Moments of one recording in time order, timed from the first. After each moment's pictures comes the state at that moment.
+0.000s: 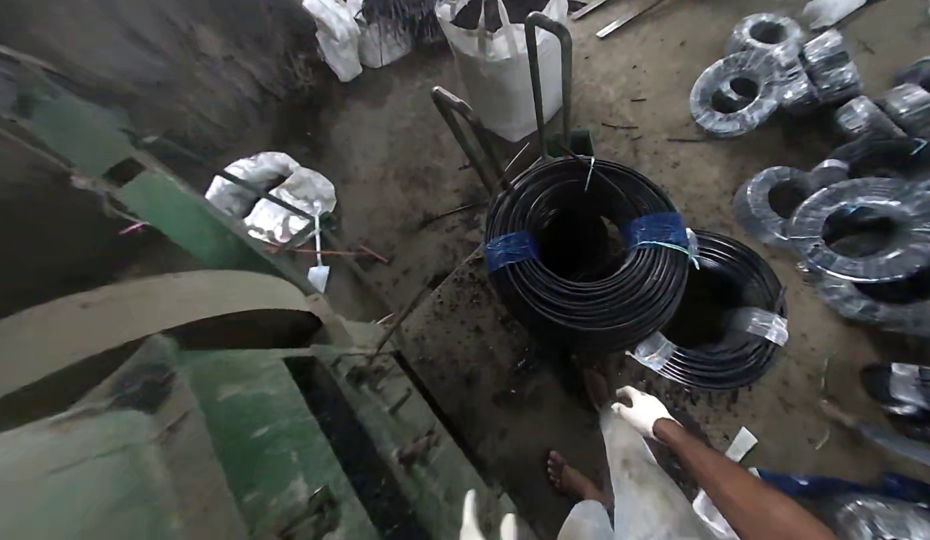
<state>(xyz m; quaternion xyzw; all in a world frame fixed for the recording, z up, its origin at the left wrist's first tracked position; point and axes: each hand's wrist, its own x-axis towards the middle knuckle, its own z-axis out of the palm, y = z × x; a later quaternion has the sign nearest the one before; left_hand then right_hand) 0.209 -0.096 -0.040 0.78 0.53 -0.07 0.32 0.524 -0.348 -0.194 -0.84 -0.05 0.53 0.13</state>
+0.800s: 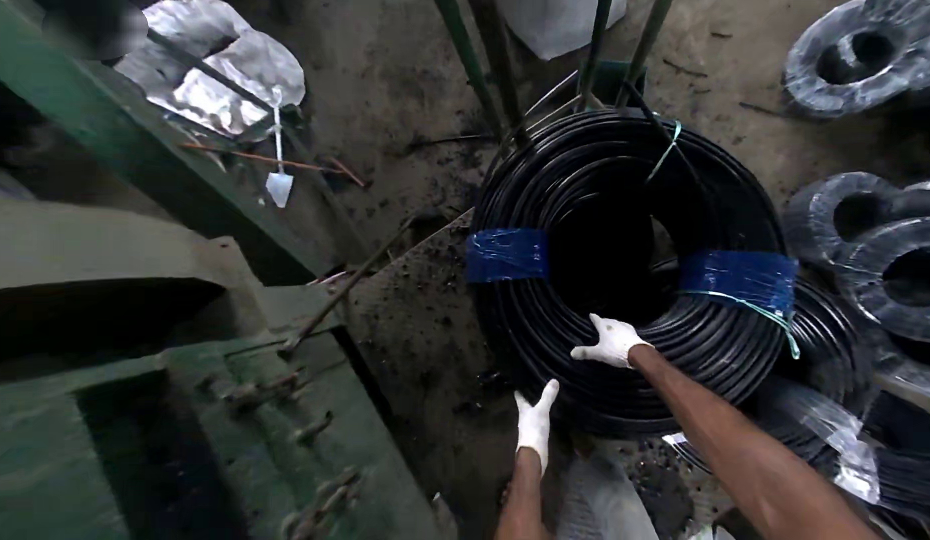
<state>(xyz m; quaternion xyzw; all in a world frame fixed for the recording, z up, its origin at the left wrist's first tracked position) 0.571 -0.078 -0.359 0.39 0.69 -0.12 0.61 0.831 -0.156 -0.358 -0.80 -0.24 0.54 -0.04</state>
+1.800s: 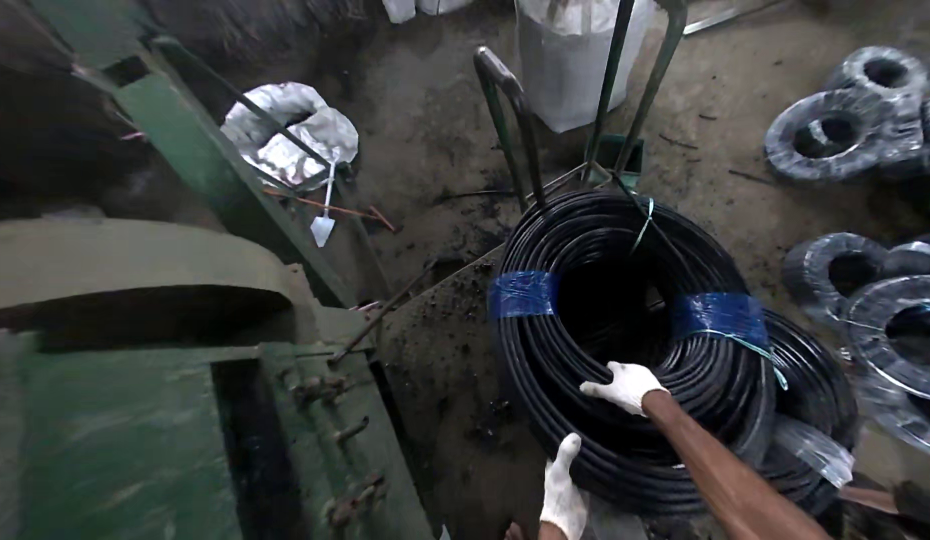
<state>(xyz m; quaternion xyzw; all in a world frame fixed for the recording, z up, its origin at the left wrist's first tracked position) 0.541 -0.131 -0.197 0.15 0.59 0.08 0.79 0.780 -0.175 -0.219 -0.83 -0.24 0.50 -0.07</state>
